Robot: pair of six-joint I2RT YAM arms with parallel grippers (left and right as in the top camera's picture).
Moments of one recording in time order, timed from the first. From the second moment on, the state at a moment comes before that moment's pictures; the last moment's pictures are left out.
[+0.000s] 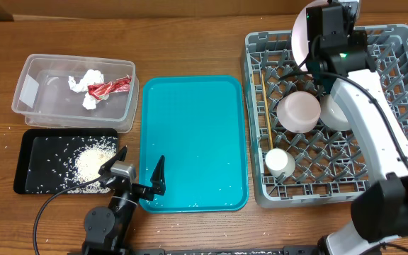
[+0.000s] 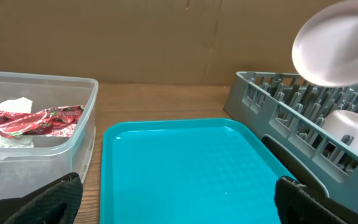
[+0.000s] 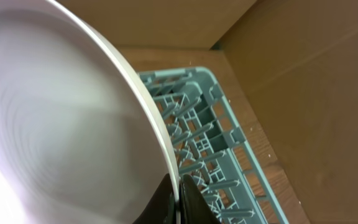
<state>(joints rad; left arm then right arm) -0.14 0.02 0.01 -0.06 0.15 -0.15 0.18 1.77 1.64 -0.72 0.80 0.07</state>
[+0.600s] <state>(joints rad) -0.14 0.02 0.01 -0.06 0.15 -0.15 0.33 1.88 1.64 -0.76 0.85 0.06</state>
